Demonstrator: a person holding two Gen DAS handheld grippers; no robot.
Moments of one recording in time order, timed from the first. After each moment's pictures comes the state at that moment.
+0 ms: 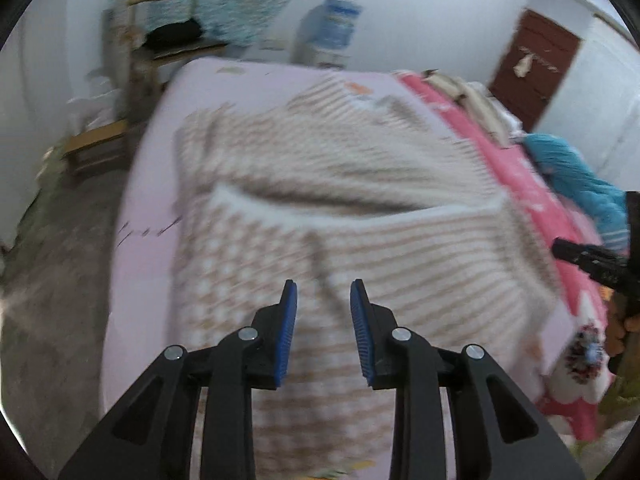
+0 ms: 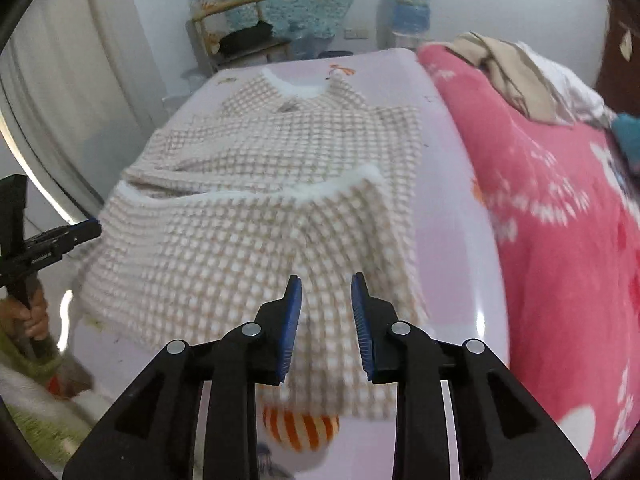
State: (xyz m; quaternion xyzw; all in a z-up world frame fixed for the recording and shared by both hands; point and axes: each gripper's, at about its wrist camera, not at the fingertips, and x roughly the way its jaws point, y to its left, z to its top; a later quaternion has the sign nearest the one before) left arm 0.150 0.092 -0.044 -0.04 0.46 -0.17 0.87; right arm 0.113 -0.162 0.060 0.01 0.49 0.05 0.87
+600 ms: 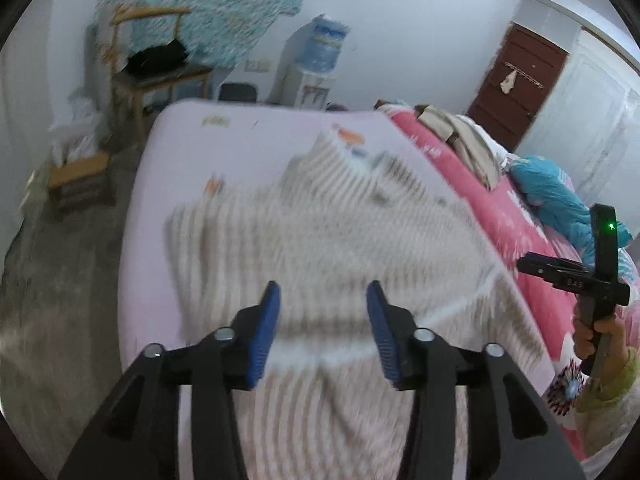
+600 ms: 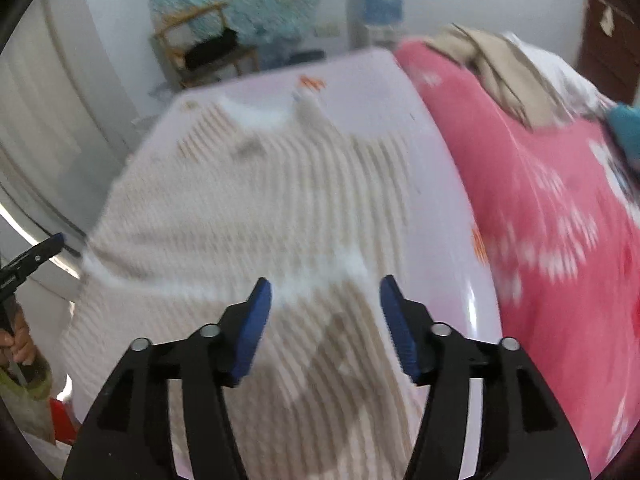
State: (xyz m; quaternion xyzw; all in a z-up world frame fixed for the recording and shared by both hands) left arm 0.249 0.096 0.032 -0.05 0.42 -0.22 0.88; right arm 0.226 -0.182 0.083 0.06 0.49 0.04 0.87
